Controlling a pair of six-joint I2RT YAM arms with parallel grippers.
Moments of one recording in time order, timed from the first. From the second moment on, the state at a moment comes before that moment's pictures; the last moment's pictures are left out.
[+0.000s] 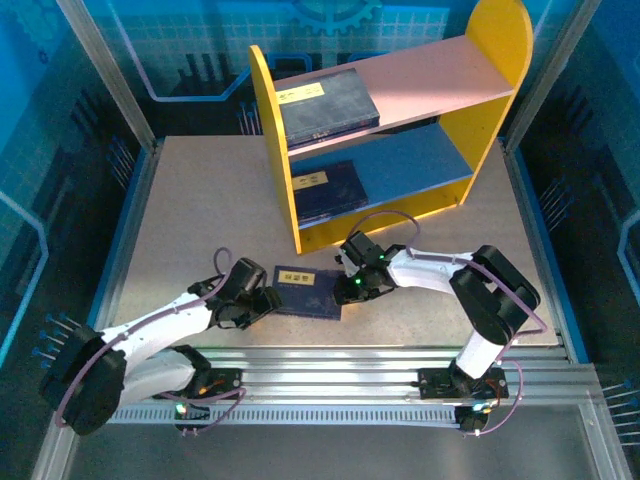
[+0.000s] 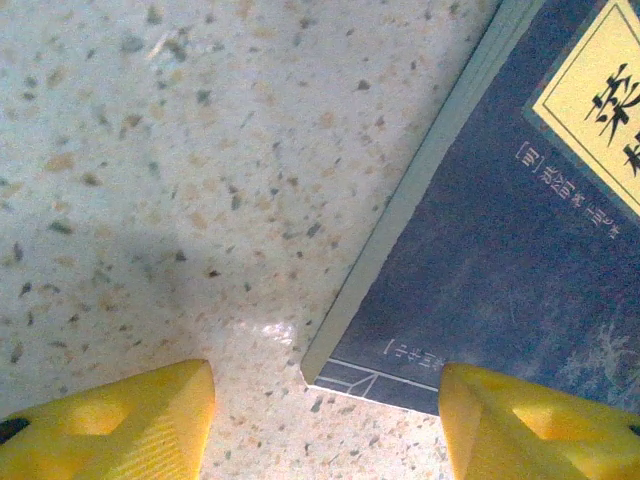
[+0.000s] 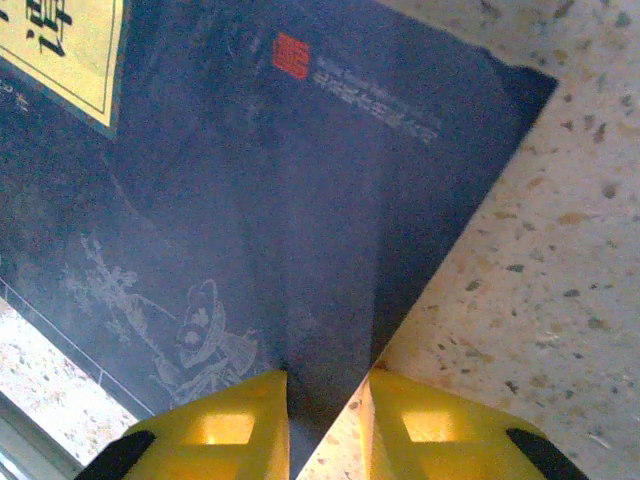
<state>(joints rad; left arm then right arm) -0.57 1.09 0.44 -0.50 0.09 -1.14 0.74 1.70 0.86 -0.39 -0.31 0.51</state>
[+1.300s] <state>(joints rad) -0.36 1.35 0.66 -0.44 0.05 -1.05 0.96 1.72 0.82 -0.13 -0.26 0.68</state>
